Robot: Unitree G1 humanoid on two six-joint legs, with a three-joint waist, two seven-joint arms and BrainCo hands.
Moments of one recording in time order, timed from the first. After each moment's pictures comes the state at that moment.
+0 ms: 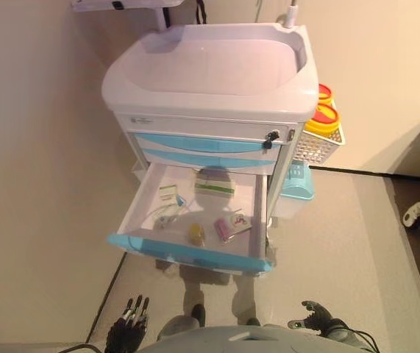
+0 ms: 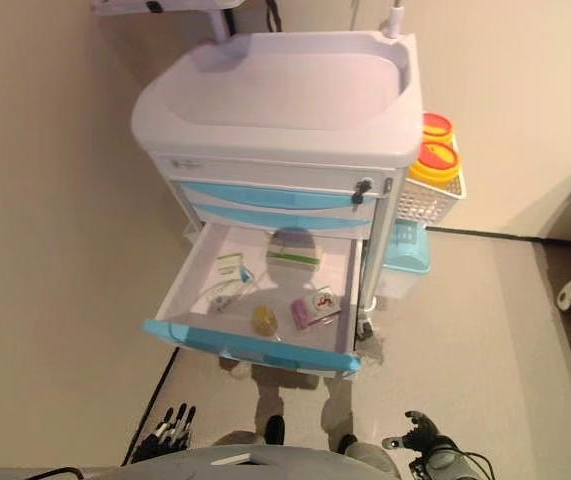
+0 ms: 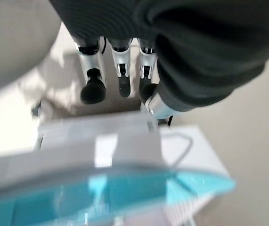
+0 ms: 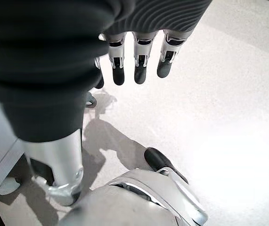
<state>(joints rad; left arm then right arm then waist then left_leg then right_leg) 0.13 0.20 0.21 1.28 -1.17 0.08 -0.57 0.00 -0.30 0.19 1.26 -0.19 -0.13 -0.07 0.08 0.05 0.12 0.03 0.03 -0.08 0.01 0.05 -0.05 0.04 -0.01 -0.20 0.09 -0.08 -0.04</state>
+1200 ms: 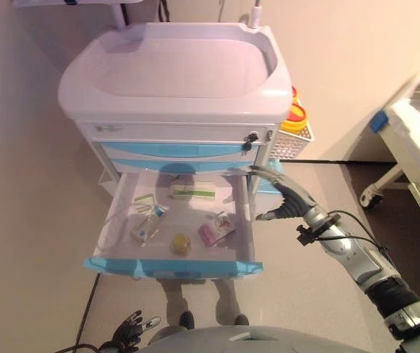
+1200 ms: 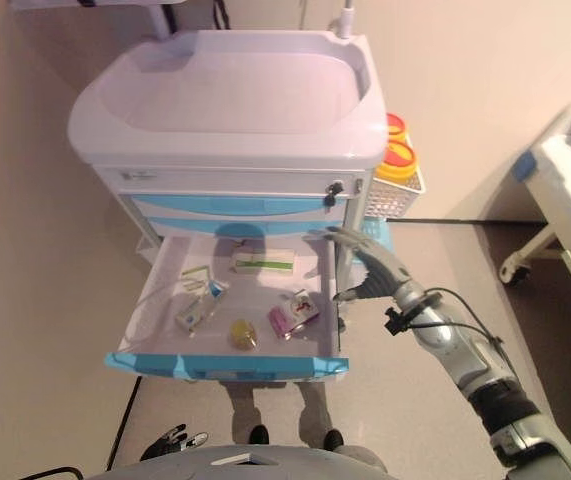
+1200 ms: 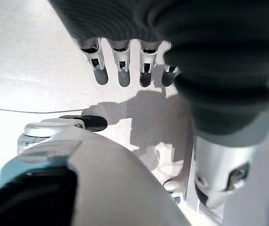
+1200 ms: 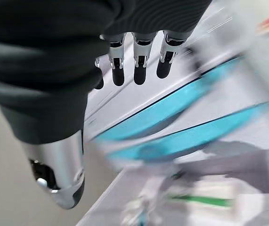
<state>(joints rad) 0.14 0.23 -0.09 1.21 -0.27 -0.22 -0.14 -0.24 -0.66 0.42 0.19 -0.39 -0.58 0.02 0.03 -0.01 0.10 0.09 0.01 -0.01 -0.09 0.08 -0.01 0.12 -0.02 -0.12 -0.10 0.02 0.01</state>
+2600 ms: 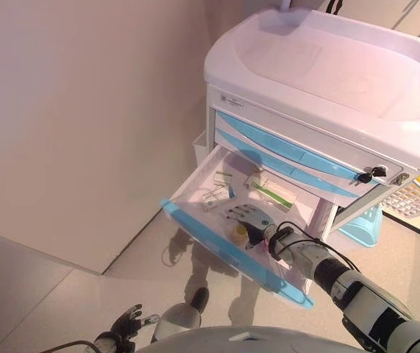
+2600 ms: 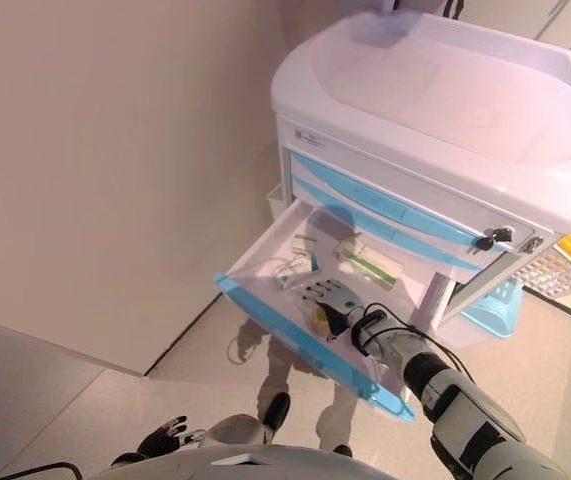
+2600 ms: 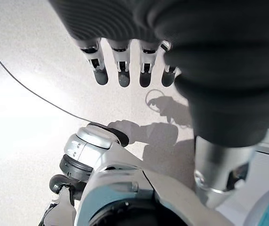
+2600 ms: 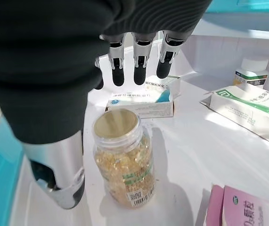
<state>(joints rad) 0.12 0.29 -0.14 1.16 -0.20 -0.18 -0.16 -0.44 -0.37 0.75 0.86 -0.95 -0.28 -0.28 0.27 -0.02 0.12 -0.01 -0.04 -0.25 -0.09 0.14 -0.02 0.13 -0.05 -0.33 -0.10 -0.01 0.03</state>
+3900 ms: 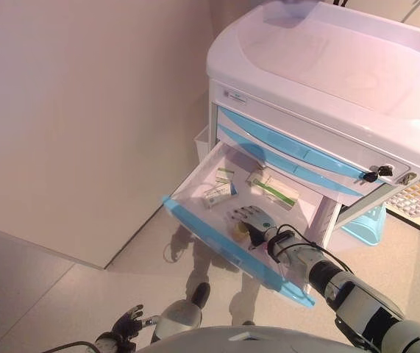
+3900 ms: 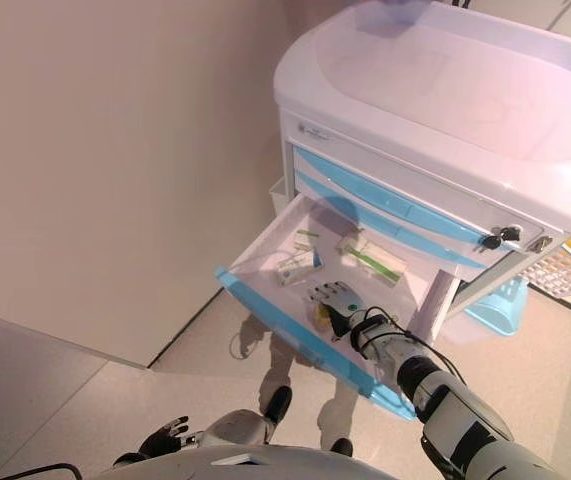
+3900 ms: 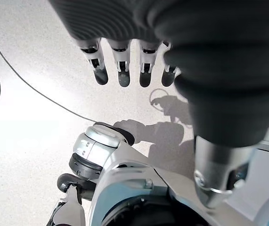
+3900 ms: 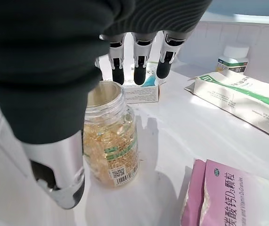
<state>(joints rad) 0.12 0.29 -0.16 1.16 -0.20 -0.18 -0.16 -0.45 -0.33 0.75 0.94 -0.97 -0.17 -0.32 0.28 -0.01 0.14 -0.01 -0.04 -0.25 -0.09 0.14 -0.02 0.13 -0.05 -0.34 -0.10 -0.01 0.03</state>
